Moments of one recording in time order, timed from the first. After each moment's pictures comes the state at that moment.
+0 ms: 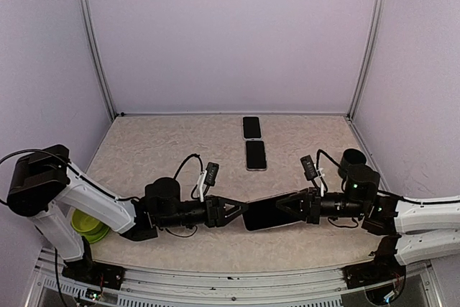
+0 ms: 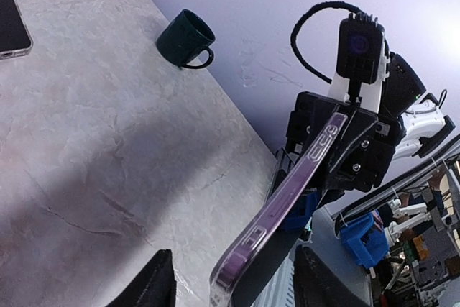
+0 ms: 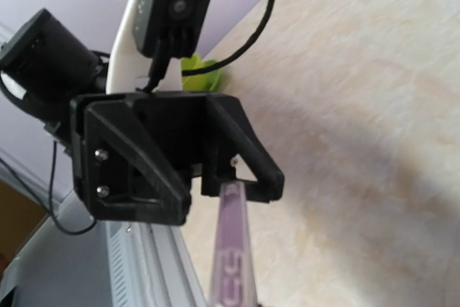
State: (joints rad) left arm -1.14 1.66 0.55 0.98 0.16 -0.80; right arm 0.88 0.96 0.30 0.48 -0.45 0.60
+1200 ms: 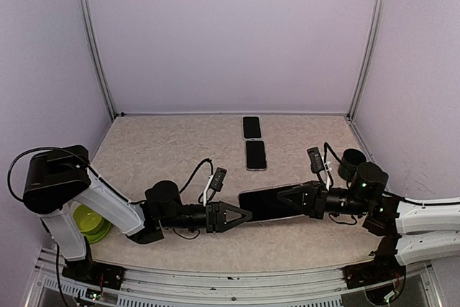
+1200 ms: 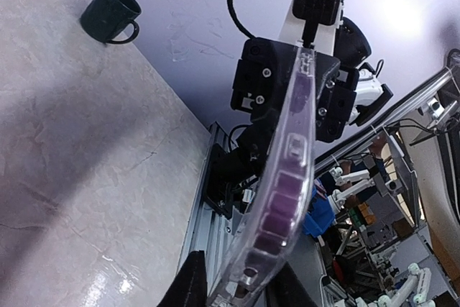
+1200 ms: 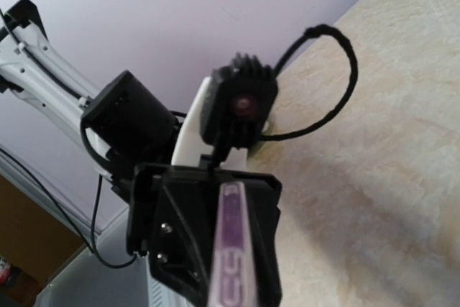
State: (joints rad) left arm -1.13 1.78 0.55 1.25 0.39 -0.91; right arm 0.88 0.93 0.29 0.62 -0.45 0.66
